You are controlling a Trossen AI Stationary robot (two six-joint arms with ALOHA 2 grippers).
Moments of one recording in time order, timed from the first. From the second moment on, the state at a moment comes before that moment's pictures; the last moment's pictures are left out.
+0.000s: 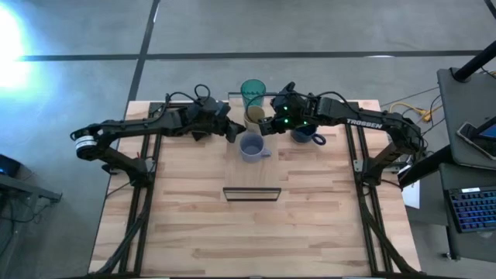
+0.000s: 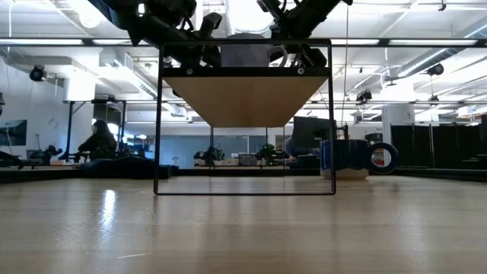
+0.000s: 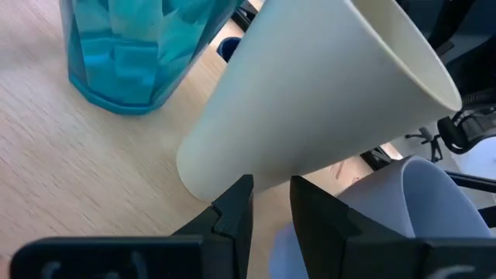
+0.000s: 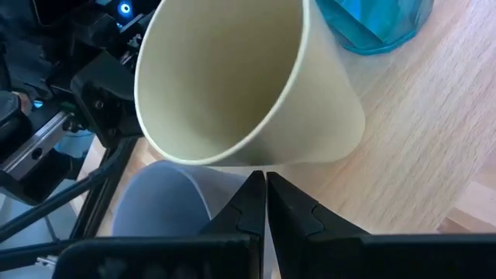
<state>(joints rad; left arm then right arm) 0.39 1.37 0.99 -0.06 0.18 -0.59 -0.28 1.57 1.47 -0.65 -0.08 0.88</state>
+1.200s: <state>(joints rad) 0.32 1.22 0.93 -0.29 0.28 -0.56 -0.14 1.54 1.47 -0.98 -0.16 0.95</state>
